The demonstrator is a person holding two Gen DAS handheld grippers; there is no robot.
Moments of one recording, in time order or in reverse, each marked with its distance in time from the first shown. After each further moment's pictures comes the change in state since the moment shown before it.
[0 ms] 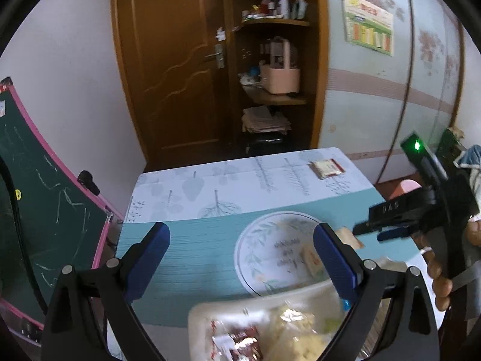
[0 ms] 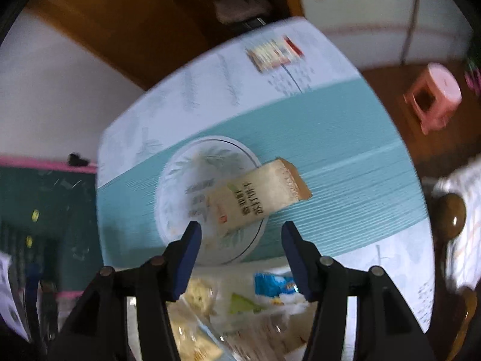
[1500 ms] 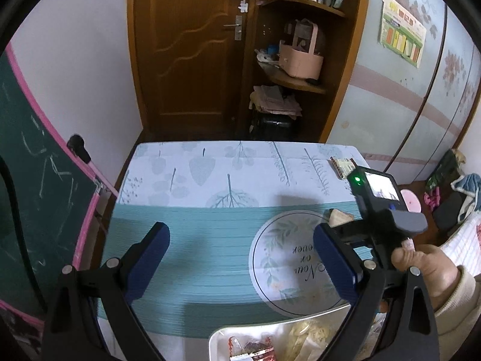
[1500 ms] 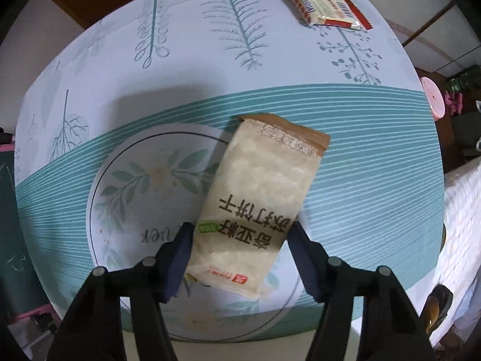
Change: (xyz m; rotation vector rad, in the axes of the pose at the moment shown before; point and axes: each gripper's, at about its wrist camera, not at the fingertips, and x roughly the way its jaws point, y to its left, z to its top) left arm 0.058 0.052 0.021 -0.115 0.136 -0.050; right arm 0.125 0.077 0.026 -0.151 0.145 -0.299
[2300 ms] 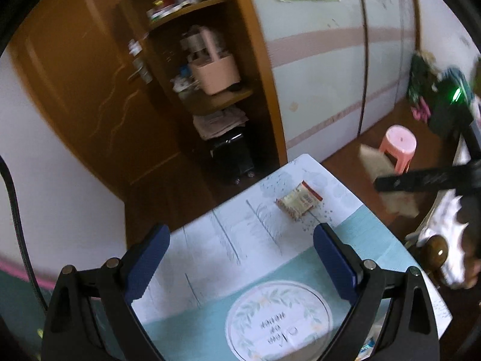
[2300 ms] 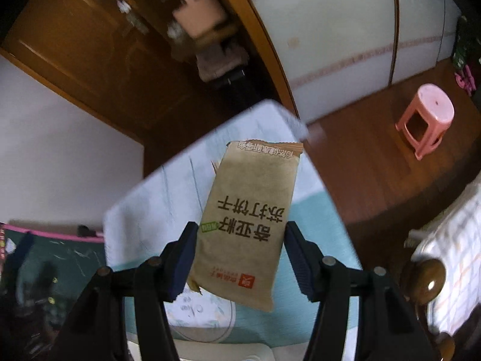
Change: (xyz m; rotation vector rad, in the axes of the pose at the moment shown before) left arm 0.036 -0.220 0.153 0.553 0.025 0.012; right arm -0.179 -0.216 0.044 0.196 -0.409 0.395
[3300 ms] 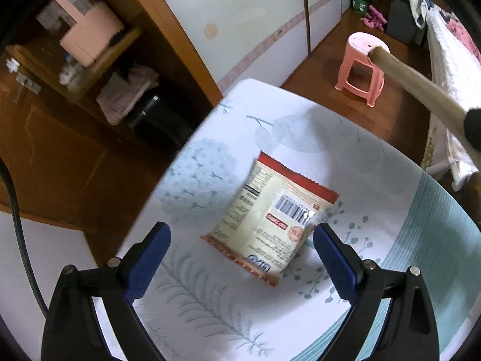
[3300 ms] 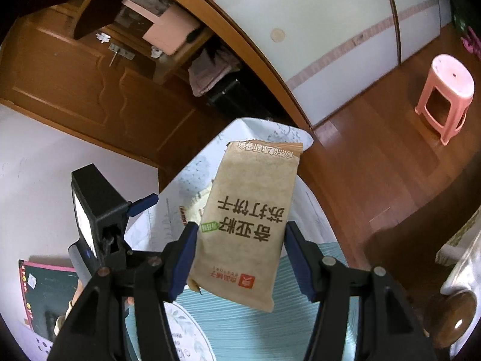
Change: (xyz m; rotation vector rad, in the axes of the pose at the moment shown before) left arm 0.295 -0.108 0.004 0.319 0.269 -0.226; right arm 0.103 -0.101 0.036 0.141 0.015 0.128
